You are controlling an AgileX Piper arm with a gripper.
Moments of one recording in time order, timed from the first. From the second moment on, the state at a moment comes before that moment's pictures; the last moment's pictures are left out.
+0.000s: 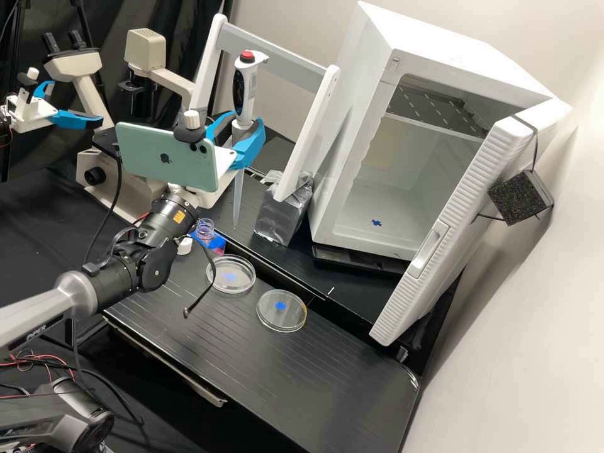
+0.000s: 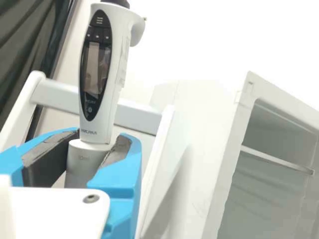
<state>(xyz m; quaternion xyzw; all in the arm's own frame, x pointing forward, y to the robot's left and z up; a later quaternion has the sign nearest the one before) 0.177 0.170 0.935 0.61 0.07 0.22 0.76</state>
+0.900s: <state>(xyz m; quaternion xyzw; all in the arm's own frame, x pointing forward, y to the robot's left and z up) 0.215 0.180 0.916 0.53 0.10 0.11 0.83</state>
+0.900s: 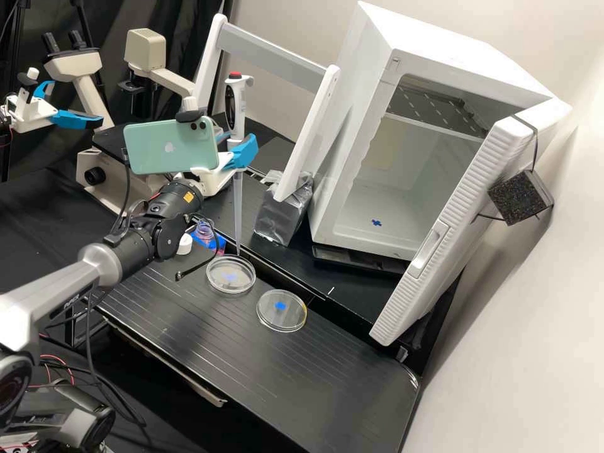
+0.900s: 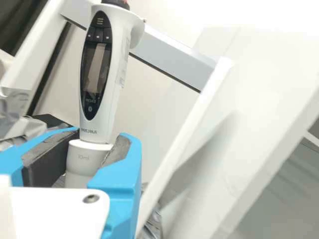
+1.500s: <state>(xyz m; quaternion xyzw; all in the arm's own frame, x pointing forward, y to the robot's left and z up) 0.212 0.176 0.911 0.52 0.11 0.10 0.84</state>
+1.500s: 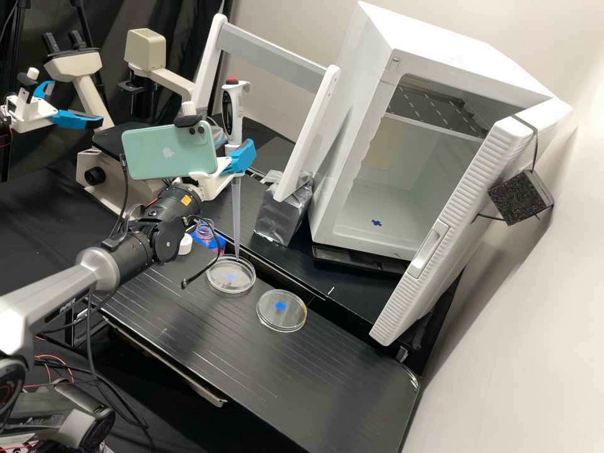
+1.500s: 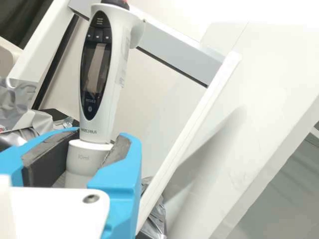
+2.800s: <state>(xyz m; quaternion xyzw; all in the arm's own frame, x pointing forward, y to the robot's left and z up) 0.263 0.250 0.970 0.59 0.13 0.15 0.79</state>
